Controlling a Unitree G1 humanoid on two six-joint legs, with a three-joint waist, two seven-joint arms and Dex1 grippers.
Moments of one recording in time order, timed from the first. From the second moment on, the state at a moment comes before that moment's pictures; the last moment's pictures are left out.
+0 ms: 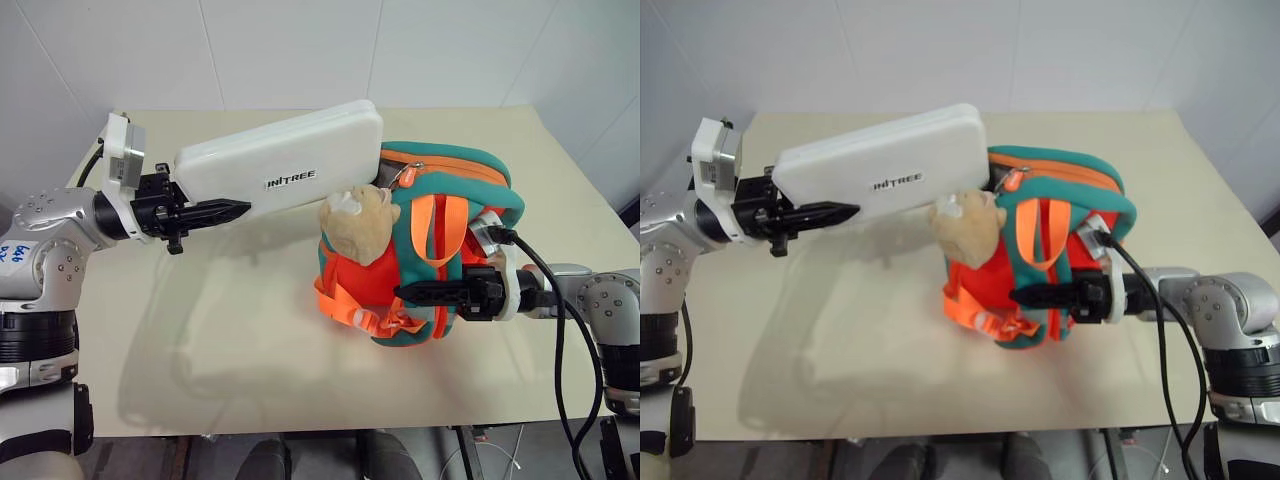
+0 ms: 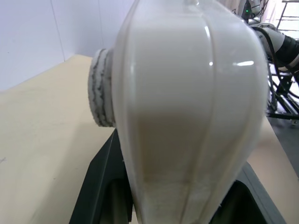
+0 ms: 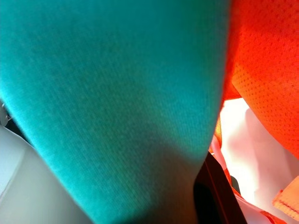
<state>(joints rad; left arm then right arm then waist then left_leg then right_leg) -0.73 0.83 0.18 0.07 -0.68 0.53 -1.18 -0.57 -0.80 -0.08 -0.07 1.05 1.24 1.10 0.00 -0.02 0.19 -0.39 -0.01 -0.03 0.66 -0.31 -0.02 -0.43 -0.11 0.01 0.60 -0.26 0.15</state>
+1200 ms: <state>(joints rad) -1.17 0.48 -0.24 0.28 -0.28 0.63 -1.26 -0.54 -0.69 -0.10 -0.12 1.07 1.24 1.07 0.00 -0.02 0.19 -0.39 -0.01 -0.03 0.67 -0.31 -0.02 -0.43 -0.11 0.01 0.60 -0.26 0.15</state>
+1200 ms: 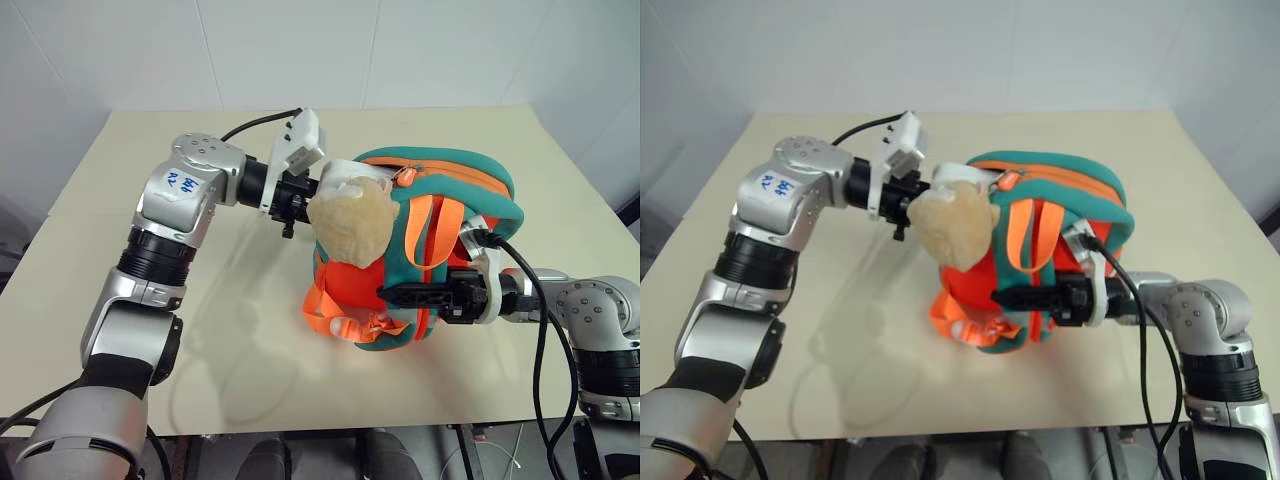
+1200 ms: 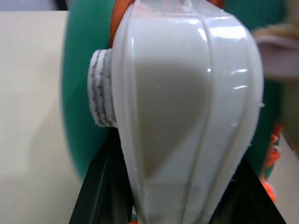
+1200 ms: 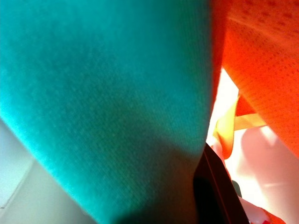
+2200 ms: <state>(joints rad) -1.06 0.64 -0.15 0.20 -0.32 0.54 -1.41 -0.55 -0.67 -0.09 -0.11 1.06 1.22 1.05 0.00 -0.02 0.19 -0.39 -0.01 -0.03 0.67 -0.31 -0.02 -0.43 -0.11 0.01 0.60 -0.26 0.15</state>
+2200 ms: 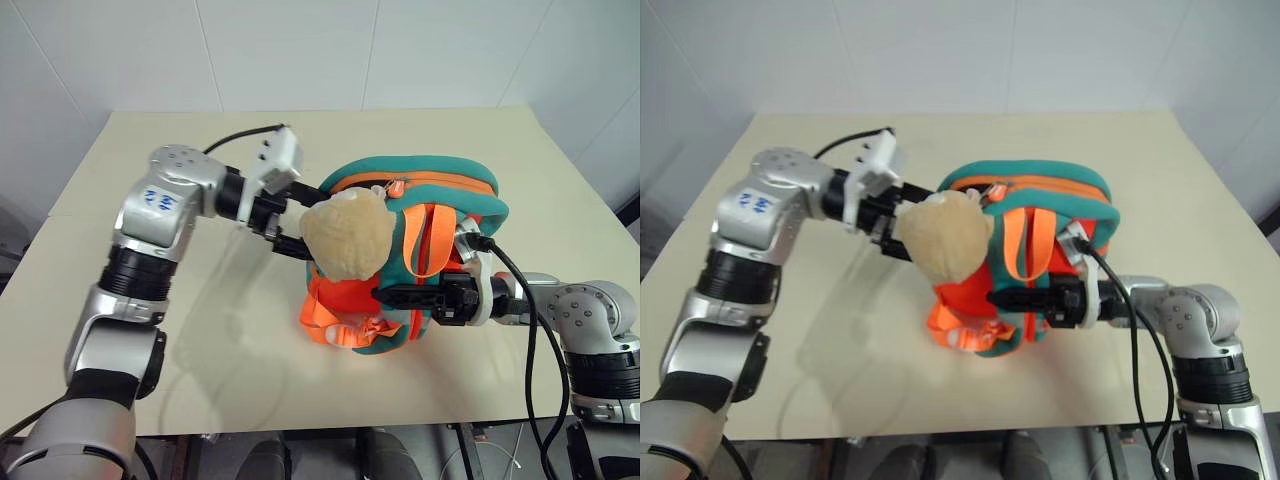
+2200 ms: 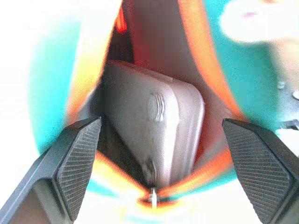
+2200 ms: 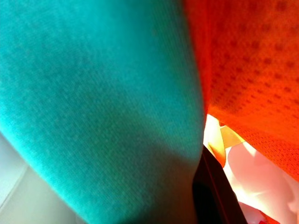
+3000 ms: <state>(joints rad) -0.91 0.71 0.04 -0.19 -0.68 0.78 -1.29 -0.58 -0.66 -0.05 -0.07 1.02 1.20 1.09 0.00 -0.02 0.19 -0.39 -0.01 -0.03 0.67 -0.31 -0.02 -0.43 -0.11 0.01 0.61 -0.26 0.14</state>
